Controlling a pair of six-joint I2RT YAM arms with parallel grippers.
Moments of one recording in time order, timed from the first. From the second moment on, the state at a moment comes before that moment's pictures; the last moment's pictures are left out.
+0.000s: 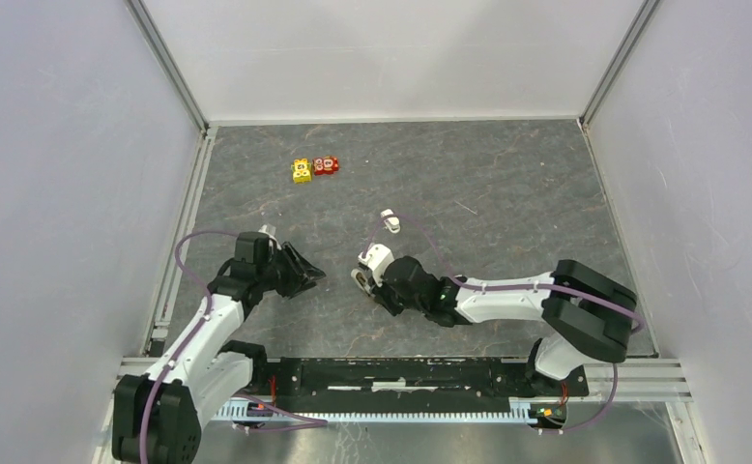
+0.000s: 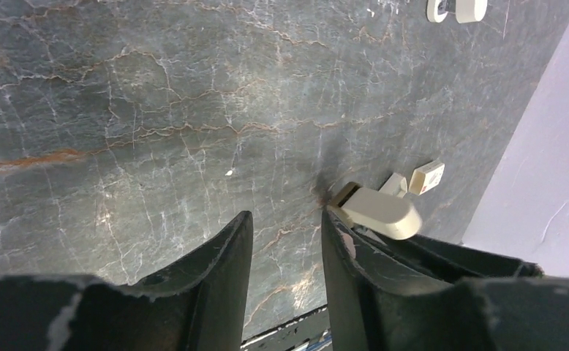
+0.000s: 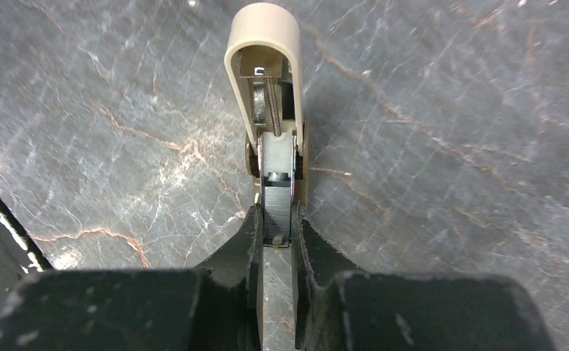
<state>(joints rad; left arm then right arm) -0.17 0.90 0.44 -0.38 0.35 -0.81 1.11 1.55 0.71 0.18 0.13 0.16</state>
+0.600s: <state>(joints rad) -0.17 1.08 0.32 -0.05 0.38 -0.93 1.15 1.66 0.74 0.23 0.13 0.13</state>
